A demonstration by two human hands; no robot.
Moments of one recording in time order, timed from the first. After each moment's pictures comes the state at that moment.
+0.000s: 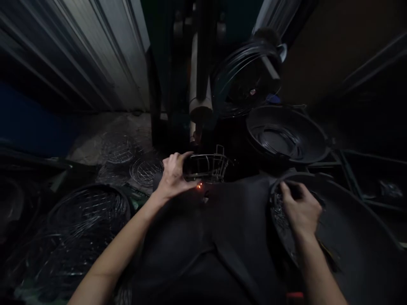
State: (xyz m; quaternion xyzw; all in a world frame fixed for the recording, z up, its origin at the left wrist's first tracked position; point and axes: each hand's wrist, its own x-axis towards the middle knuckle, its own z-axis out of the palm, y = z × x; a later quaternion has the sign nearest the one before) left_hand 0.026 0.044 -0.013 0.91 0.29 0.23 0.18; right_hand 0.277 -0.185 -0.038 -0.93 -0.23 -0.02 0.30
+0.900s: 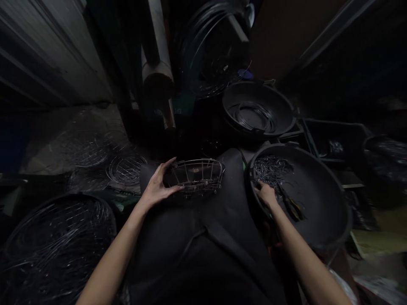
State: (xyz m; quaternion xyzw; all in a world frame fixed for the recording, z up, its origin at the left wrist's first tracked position) left_hand 0.007 0.025 -0.068 0.85 0.26 0.17 0.41; right_hand 0.327 -0.262 -0.163 -0.95 -0.24 0.18 -0.05
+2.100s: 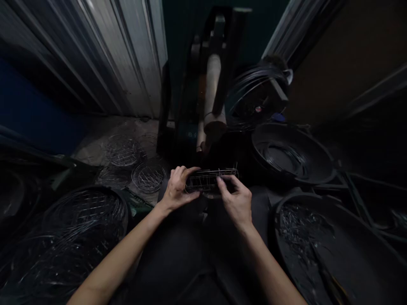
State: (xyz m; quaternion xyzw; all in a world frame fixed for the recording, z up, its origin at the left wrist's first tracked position) left_hand 0.016 0.040 -0.027 0.89 0.29 0.27 0.23; right_hand 0.166 -0.065 -0.003 -0.74 -0.38 0.19 0.52
